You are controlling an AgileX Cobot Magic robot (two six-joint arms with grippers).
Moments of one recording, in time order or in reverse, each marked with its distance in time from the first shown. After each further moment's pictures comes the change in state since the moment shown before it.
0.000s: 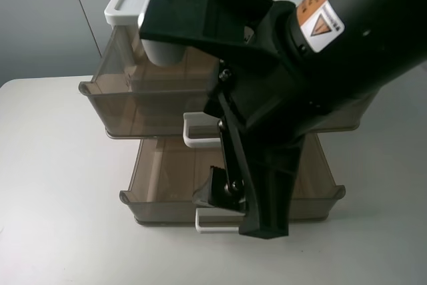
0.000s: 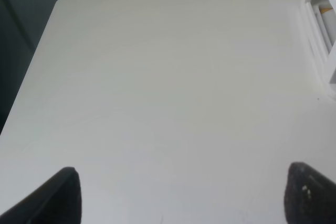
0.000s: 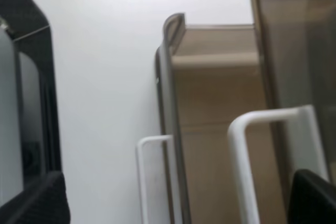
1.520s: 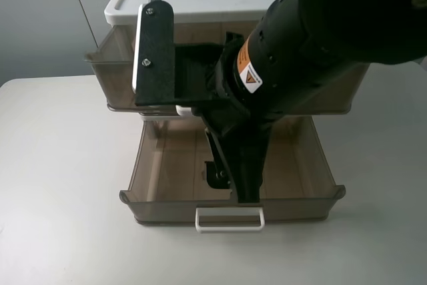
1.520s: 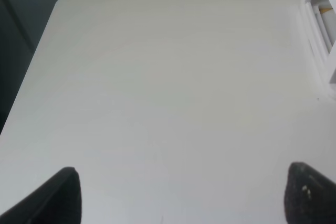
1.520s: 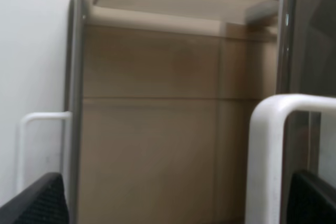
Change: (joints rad) left arm 0.000 0.000 0.000 0.000 0.000 0.002; right arm -0.014 0.166 0.000 -0.304 -0.121 0.013
